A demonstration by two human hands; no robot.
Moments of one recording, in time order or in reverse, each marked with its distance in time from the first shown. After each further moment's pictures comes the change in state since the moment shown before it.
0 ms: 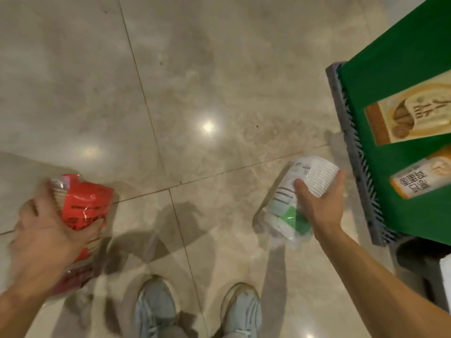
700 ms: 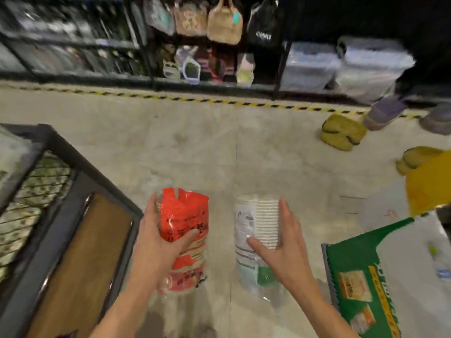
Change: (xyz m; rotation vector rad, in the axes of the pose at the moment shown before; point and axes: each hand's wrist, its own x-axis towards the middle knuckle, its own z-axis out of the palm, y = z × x) left_hand -0.349 0.203 -0.546 -0.658 0.416 0.224; right_hand -0.381 -0.527 -0.300 0.007 -0.469 -0.988
